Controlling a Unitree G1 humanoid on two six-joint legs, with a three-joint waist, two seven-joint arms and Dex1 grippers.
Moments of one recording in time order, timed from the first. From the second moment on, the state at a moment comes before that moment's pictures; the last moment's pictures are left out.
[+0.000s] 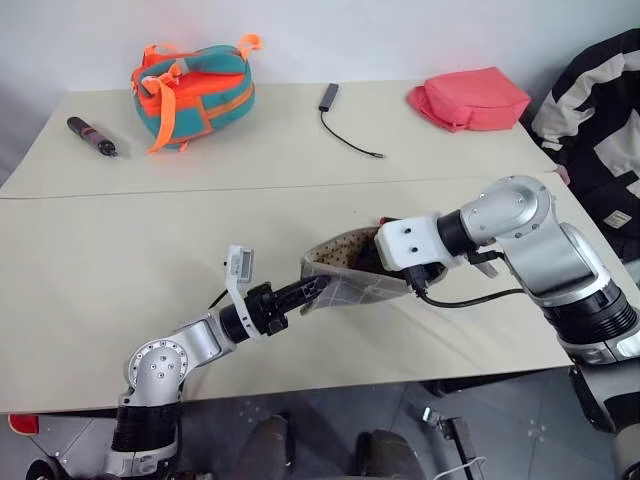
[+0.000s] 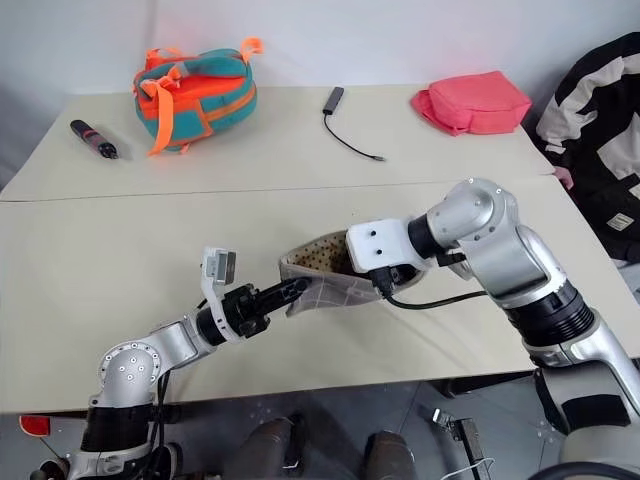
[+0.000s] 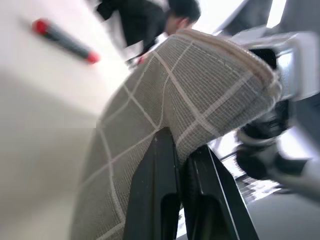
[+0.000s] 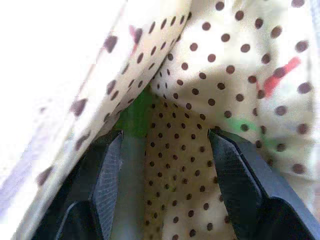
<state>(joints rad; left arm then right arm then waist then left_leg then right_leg) -0.21 0.31 0.09 -0.22 -1.06 0.93 -0.54 -0.84 -0.77 0.43 -0.15 -0.04 0.33 1.42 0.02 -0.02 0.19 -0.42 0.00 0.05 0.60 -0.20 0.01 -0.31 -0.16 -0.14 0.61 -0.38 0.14</state>
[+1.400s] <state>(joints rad) -0.20 0.31 0.03 -0.26 -0.89 0.78 -0.61 -0.81 -0.74 0.47 -0.10 -0.13 0.31 1.37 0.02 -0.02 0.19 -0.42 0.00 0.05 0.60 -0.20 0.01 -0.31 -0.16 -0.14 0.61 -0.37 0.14</state>
